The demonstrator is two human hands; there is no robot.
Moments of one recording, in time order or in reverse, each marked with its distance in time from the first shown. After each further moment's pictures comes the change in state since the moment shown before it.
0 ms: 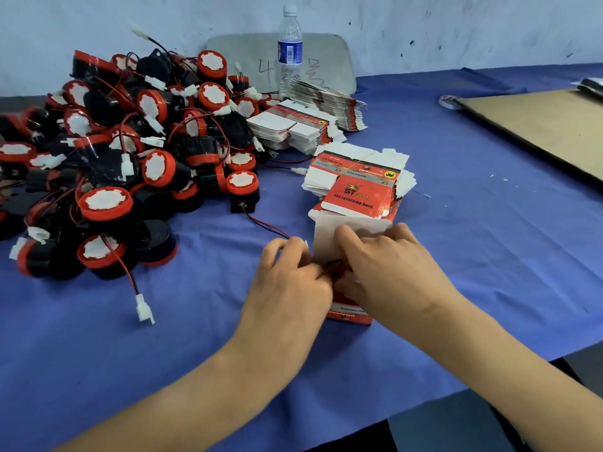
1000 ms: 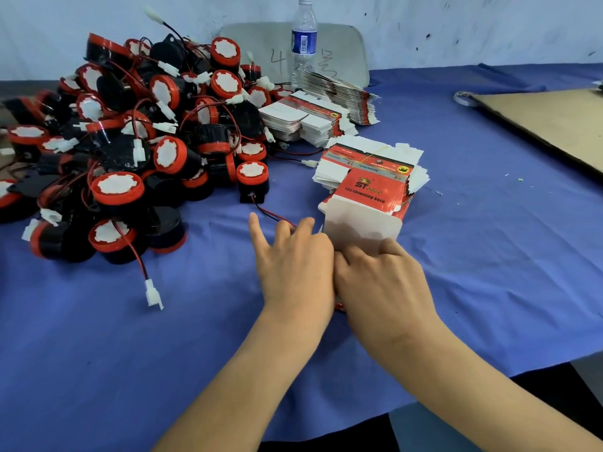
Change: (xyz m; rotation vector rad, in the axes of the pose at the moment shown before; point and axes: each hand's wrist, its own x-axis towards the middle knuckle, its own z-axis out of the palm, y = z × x) left_hand 0.031 0.004 0.007 -0.057 -0.148 -0.472; right_hand -0.010 -0.032 0.005 -0.130 0.108 -0.011
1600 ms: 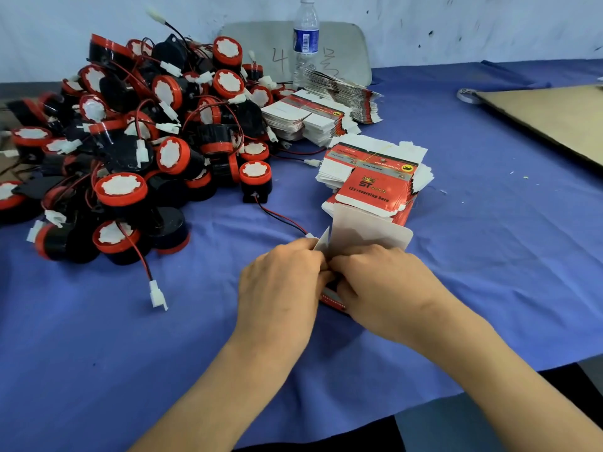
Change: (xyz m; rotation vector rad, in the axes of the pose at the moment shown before) left_hand -0.023 -0.022 -0.006 -0.234 0.111 0.031; right_hand 0.012 0.016 0.011 0.290 -0.248 -0.071
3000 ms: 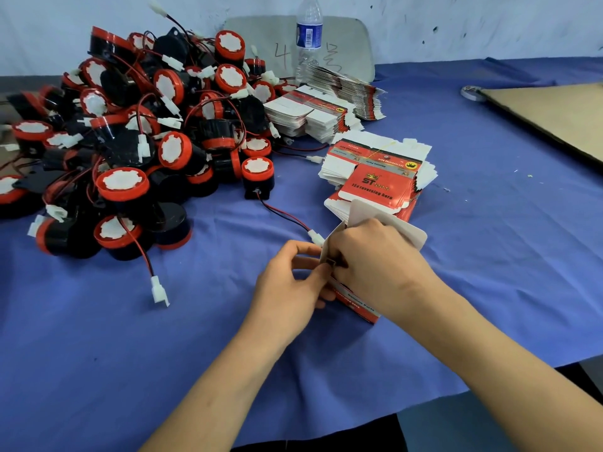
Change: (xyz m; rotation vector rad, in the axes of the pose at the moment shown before) left_hand 0.000 -0.014 0.032 -1.138 -0.168 -0.390; right_hand 0.017 -0.004 -0.013 0.102 0.039 0.089
